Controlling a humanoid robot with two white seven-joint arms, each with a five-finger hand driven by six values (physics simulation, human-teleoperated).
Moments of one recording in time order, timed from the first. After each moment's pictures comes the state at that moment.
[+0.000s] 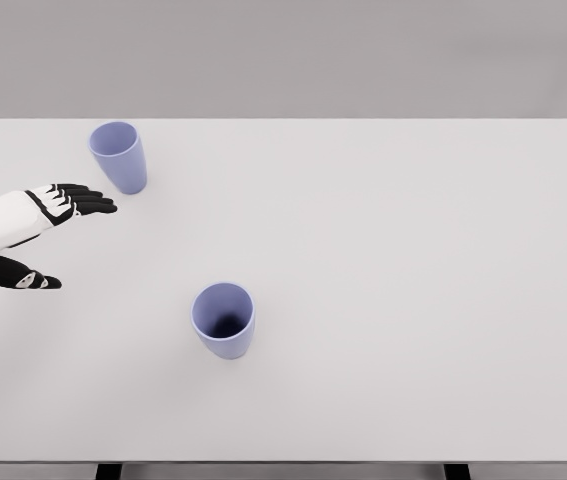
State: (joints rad) left arm -0.08 1.07 -0.20 -1.71 -0.06 -0.61 -0.35; right arm 0.00 0.00 -0.23 0.05 0.14 -0.08 0.04
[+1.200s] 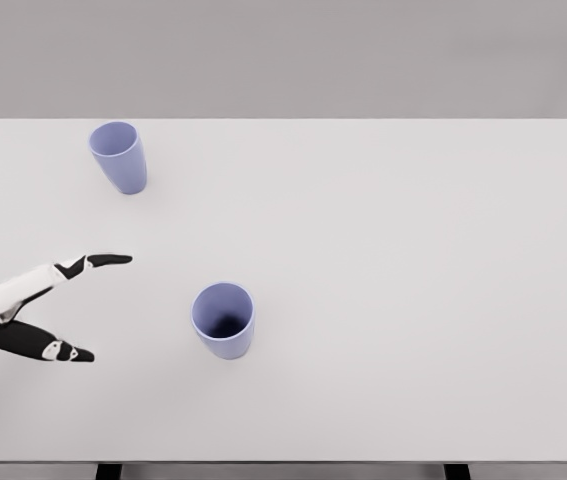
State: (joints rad) left arm 0.06 1.19 -0.46 -1.77 0.41 -0.61 -0.24; right arm 0.00 0.00 -0.23 0.06 0.14 -0.08 0.04
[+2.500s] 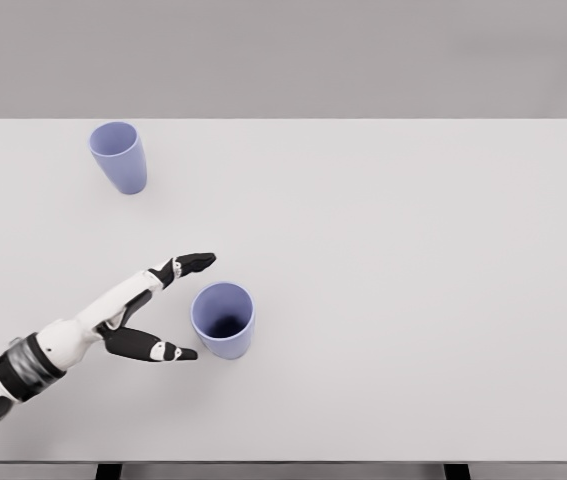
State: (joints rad) left arm 0.01 0.77 -0.53 -1.75 0.37 -0.43 -0.24; right arm 0.00 0.00 -0.23 0.05 0.14 -0.08 0.04
